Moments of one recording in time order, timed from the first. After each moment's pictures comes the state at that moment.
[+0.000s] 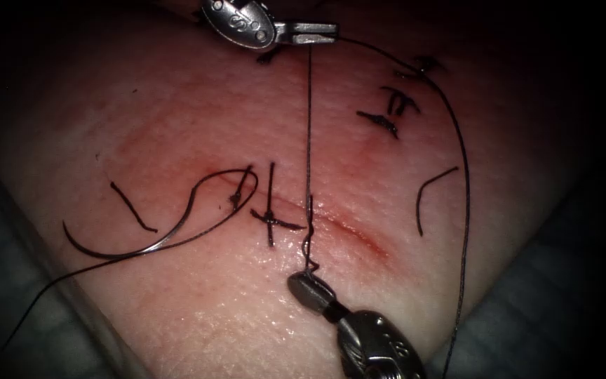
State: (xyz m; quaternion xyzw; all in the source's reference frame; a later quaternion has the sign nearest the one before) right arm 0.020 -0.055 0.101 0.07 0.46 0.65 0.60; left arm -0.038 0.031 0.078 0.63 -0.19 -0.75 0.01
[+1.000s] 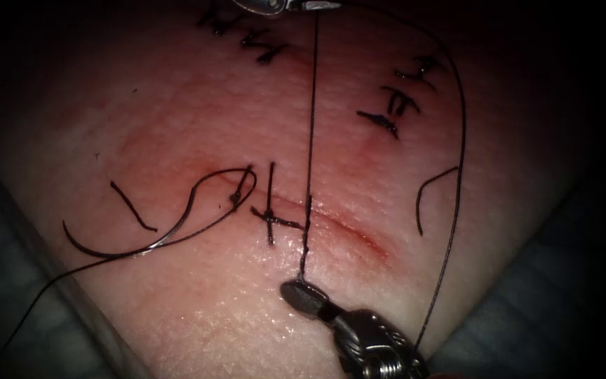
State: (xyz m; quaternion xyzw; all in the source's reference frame) right arm 0.019 -0.055 0.102 0.25 0.39 0.73 0.51; left arm -0.039 0.037 0.084 0.61 -0.23 -0.76 -0.02
